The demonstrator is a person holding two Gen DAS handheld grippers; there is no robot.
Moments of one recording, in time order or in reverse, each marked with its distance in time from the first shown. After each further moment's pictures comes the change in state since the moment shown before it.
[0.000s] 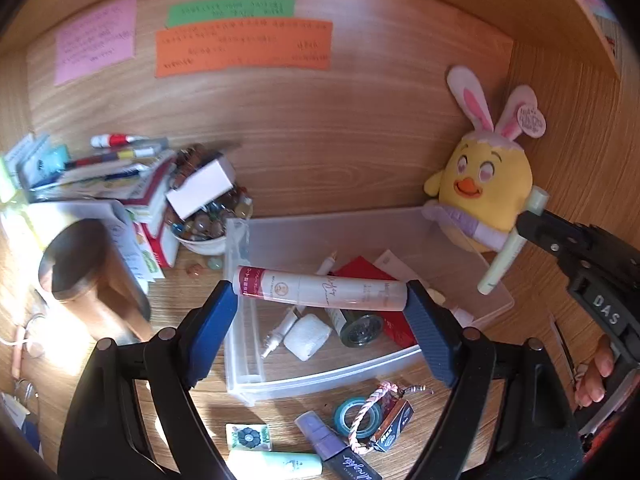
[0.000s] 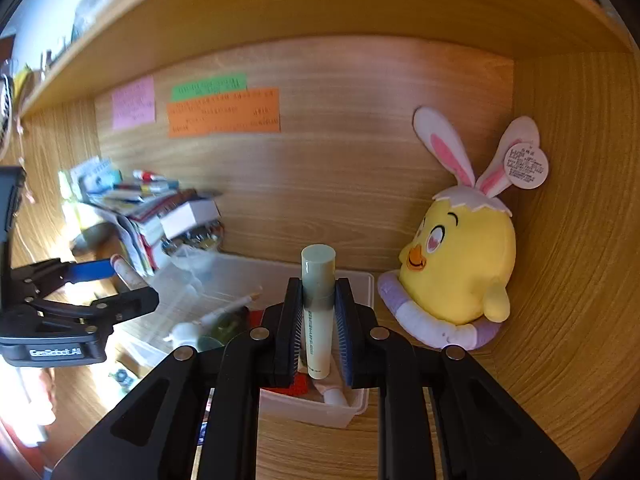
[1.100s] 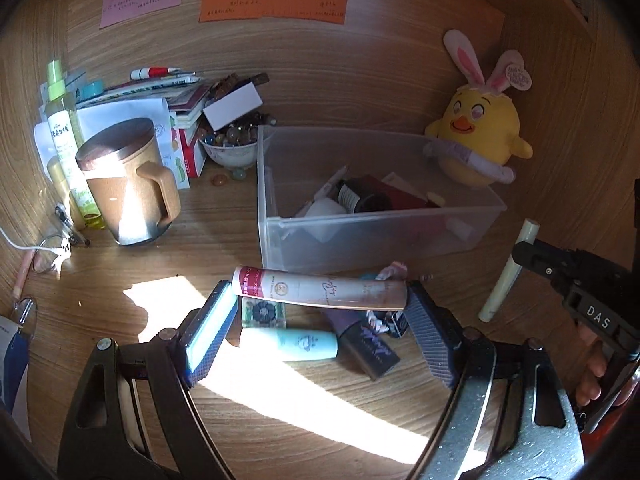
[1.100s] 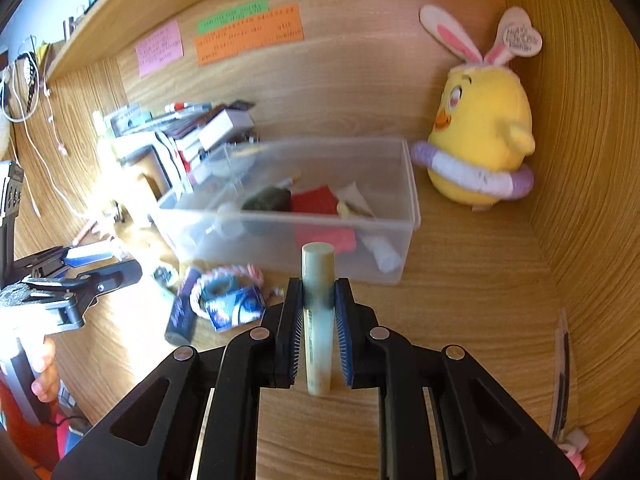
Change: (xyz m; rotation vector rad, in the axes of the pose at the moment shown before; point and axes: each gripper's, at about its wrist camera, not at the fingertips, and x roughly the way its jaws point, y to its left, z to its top) left arm -0.047 0.009 -0.083 -0.040 0.054 0.020; right arm -0.030 0.014 -0.090 0.095 0.168 0.127
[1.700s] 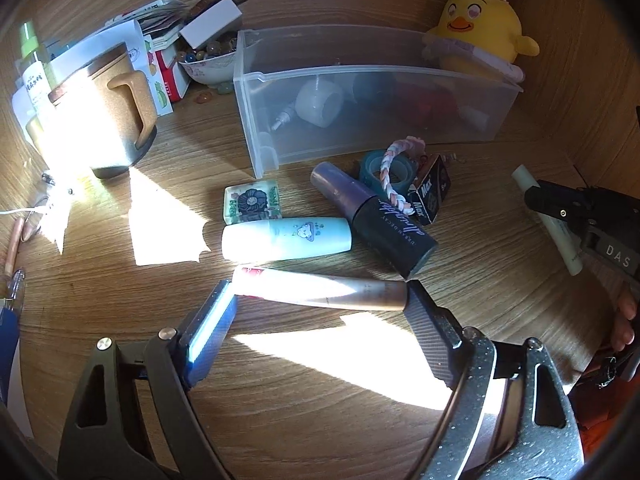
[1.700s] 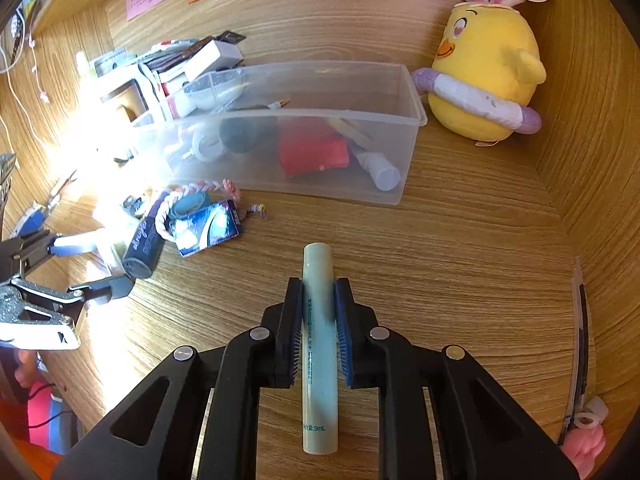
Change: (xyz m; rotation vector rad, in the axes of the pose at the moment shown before) left arm 0.033 0.000 -0.061 0.102 0.213 0.038; right arm 0.030 -0.008 -0.044 -0.027 0.168 -0.043
